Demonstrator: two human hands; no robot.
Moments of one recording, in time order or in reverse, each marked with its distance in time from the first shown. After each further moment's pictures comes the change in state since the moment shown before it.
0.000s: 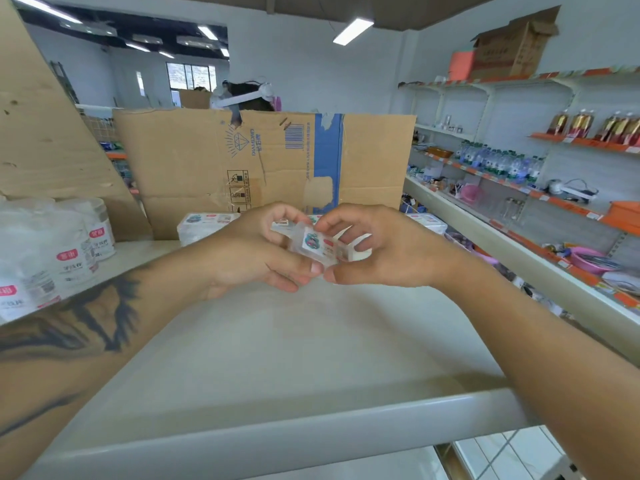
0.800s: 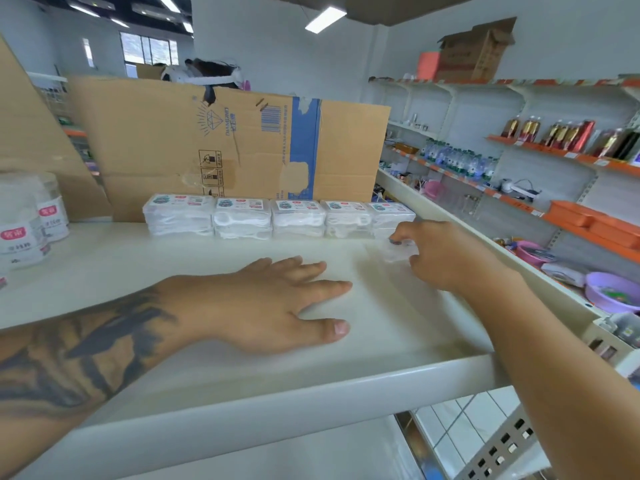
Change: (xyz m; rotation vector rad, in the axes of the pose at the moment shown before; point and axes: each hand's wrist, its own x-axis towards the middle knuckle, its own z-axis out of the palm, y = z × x) left_hand -0.017 -0.013 0.049 1.099 -0.455 0.079; right_hand -0.053 0.061 -0.038 -0.660 0.055 0.528
